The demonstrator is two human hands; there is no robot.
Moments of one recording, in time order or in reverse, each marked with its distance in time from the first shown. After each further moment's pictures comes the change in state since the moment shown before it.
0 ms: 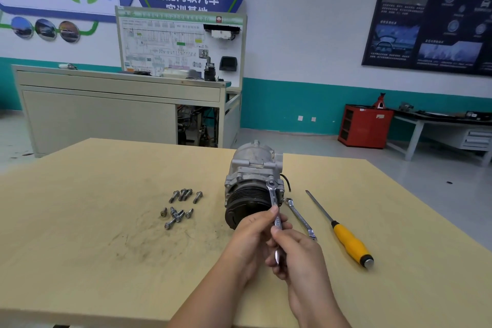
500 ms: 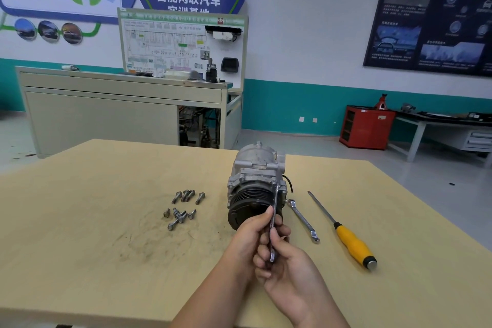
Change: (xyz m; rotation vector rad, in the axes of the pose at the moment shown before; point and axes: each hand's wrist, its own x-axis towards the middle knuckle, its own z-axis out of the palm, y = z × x) left_hand -0.002 -0.002 -0.004 0.038 0.065 -0.075; right_hand -0.001 0.002 0.011 0.529 -0.244 0.353
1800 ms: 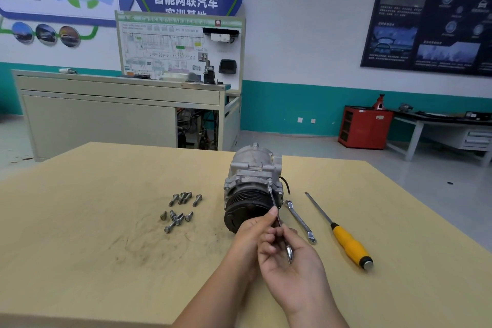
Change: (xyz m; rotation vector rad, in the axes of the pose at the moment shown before) left_hand -0.007 0.007 0.011 -0.039 -0.028 0.058; right_hand -0.012 -0.010 0.010 0.525 0.115 -0.056
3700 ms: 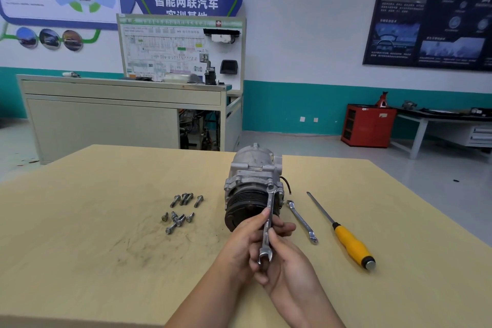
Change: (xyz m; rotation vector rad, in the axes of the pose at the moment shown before) left_hand 0.020 -0.018 -0.022 -0.079 -0.070 -0.053; right_hand 0.014 0.000 -0.017 -0.640 -0.277 -0.033
